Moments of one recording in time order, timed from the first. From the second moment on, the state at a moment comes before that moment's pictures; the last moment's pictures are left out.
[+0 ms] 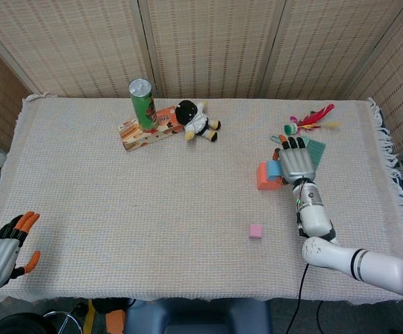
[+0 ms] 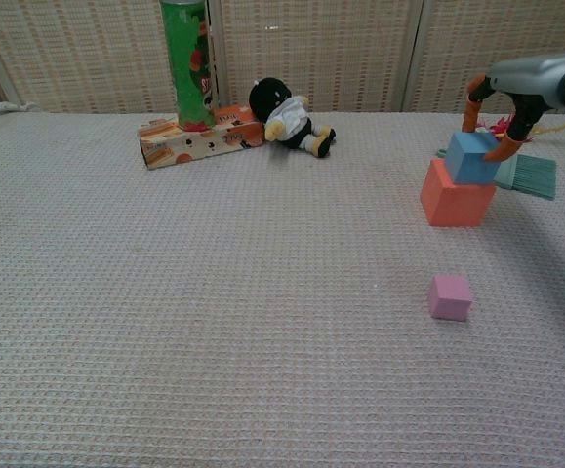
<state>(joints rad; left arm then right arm) -0.14 -1.06 0.01 -1.64 1.49 1.35 -0.04 0.93 -1.35 0.18 -1.48 -0.47 0.96 -0.69</state>
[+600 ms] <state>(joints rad) -0.13 -1.06 0.01 -1.65 1.50 1.37 -0.04 0.88 -1.27 0.18 -1.65 -0.58 1.08 -0.65</state>
